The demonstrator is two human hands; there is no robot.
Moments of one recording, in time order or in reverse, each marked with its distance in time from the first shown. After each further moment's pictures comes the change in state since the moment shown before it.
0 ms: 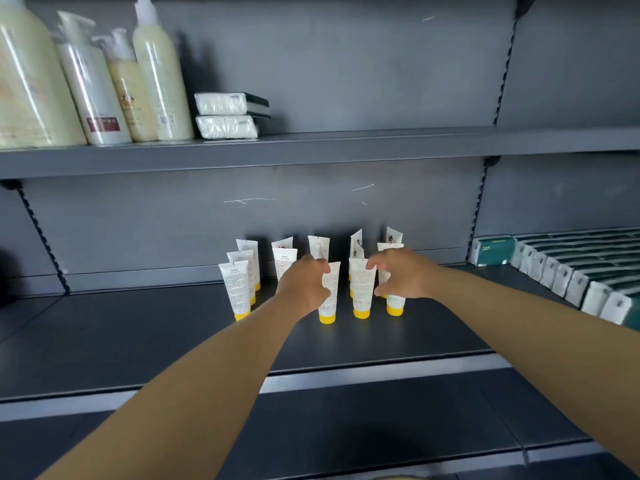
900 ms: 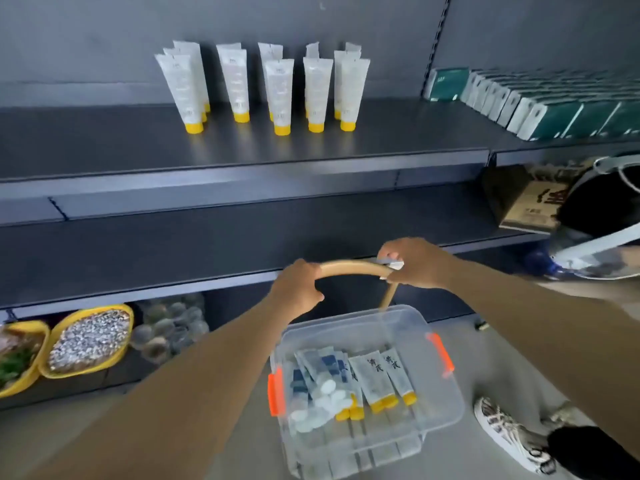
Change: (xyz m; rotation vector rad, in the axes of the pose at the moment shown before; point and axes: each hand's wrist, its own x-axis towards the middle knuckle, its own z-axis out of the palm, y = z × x) left_hand -0.277 0.010 0.199 -0.120 -0.448 -0.037; right_hand -0.264 0.039 0.192 0.044 -0.283 0.238
